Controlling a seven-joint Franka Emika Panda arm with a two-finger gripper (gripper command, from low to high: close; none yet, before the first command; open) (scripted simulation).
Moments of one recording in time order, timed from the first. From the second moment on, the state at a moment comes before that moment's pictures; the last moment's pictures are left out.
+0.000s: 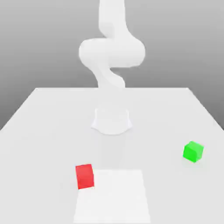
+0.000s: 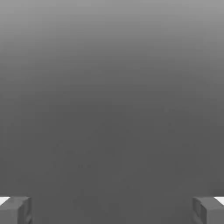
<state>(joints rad) -0.06 -0.72 0.04 -2.35 -0.01 2.35 0.92</state>
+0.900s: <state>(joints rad) -0.39 0.11 0.14 -2.80 -0.07 2.92 1.93</state>
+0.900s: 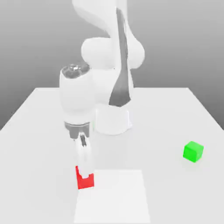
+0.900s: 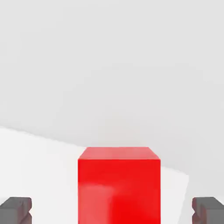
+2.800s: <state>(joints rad) 0.23 0.07 0.66 -2.81 -0.23 2.82 2.21</state>
